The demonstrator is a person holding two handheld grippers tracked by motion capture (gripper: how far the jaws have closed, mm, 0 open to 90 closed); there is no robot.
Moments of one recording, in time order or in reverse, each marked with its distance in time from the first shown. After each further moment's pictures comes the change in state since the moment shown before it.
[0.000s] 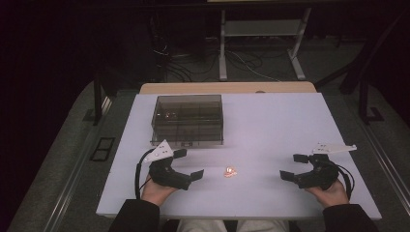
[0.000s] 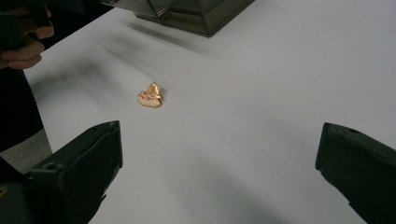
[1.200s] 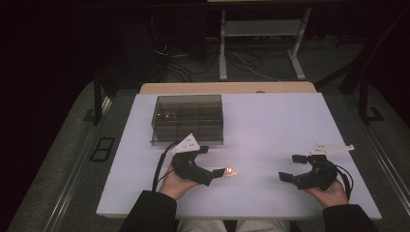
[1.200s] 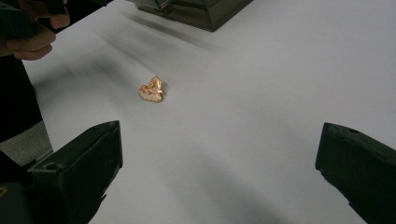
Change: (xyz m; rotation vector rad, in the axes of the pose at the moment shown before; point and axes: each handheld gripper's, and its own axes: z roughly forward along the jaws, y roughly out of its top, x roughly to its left) left arm -0.017 0.022 0.050 0.086 -0.080 0.038; right arm 0.002 0.000 0.003 0.016 -0.001 -0.024
